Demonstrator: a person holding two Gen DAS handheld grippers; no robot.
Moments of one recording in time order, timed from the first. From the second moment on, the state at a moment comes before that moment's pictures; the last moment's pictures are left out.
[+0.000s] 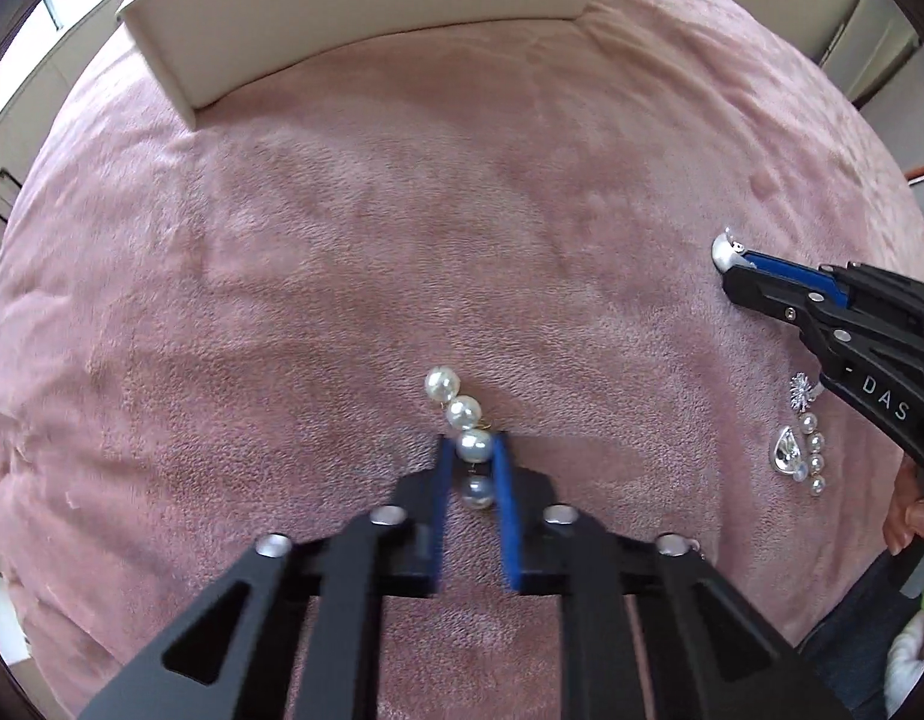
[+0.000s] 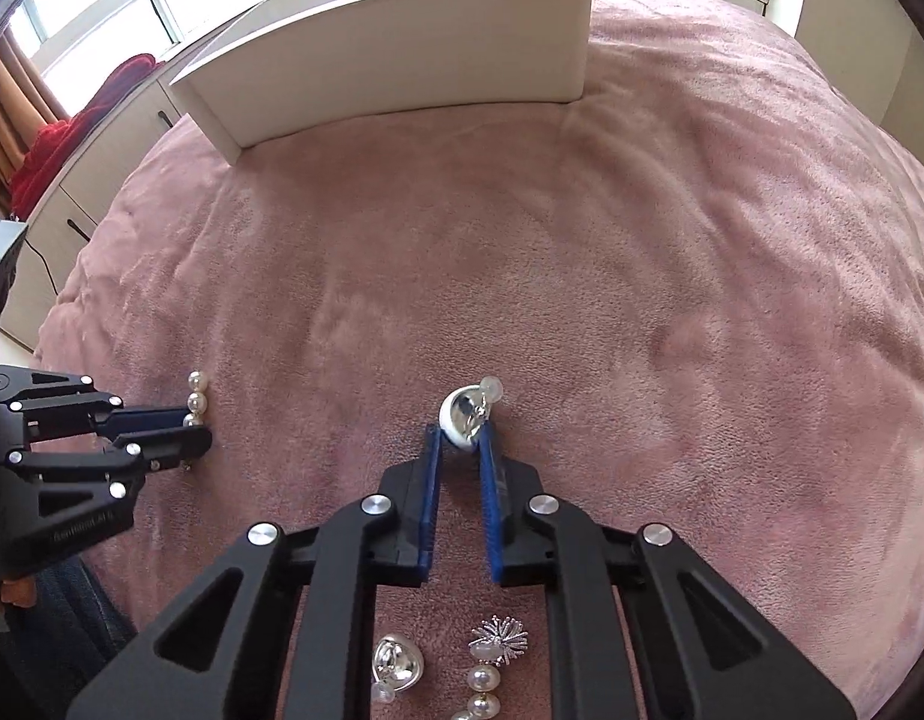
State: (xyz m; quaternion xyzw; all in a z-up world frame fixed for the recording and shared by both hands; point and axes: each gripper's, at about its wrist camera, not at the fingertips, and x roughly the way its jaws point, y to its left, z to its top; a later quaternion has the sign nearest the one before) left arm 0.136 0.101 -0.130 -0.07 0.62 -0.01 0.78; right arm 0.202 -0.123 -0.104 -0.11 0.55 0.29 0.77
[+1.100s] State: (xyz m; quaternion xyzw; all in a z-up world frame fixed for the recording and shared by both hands) left arm 0.150 0.102 -0.064 -0.09 0.56 -0.02 0.82; right arm 0.207 -0.105 -0.095 -0.15 0.54 0.28 0.78
